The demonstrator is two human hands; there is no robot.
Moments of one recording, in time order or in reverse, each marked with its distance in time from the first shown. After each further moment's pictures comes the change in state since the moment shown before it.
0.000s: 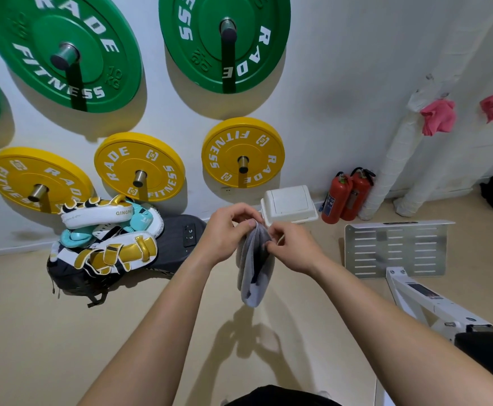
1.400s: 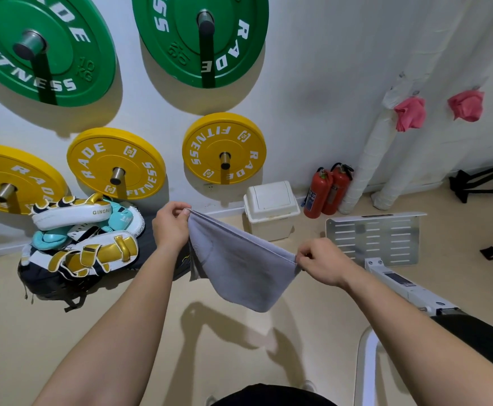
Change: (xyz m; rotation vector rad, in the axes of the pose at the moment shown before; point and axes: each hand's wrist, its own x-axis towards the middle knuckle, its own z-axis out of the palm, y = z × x) left_hand 0.027 -0.095 -0.021 0.144 0.527 -0.408; right_hand -0.050 0.067 -0.046 -0.232 -0.151 0.121
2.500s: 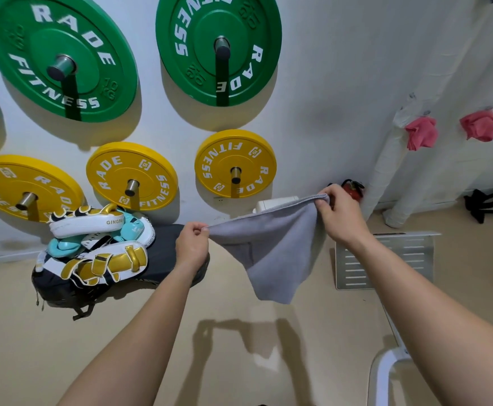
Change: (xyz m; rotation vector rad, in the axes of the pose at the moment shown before) left_hand -0.023 0.013 0.007 -0.089 -0.106 -0.145; right_hand 0.042 -0.034 -0.077 0.300 0.568 -0.051
